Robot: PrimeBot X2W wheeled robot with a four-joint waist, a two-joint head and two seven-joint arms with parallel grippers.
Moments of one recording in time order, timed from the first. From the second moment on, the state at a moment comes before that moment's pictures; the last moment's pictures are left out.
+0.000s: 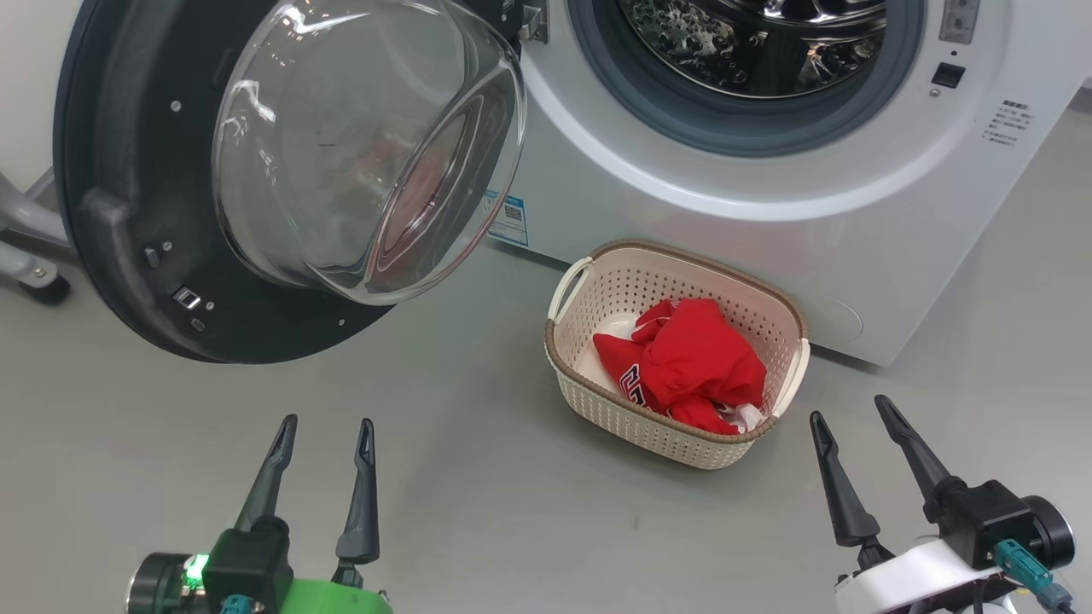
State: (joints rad) left arm 0.09 0.04 -0.25 -0.05 -0.21 0.12 -0.21; right arm 0.11 -0.15 0.17 0.05 0.23 0.06 -0.26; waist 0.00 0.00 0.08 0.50
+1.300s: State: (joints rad) left arm 0.09 0.04 -0.19 -0.25 -1.02 0.04 -0.25; right arm 0.11 -0.15 0.20 0.06 0.22 0.07 -0.24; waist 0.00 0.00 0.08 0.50
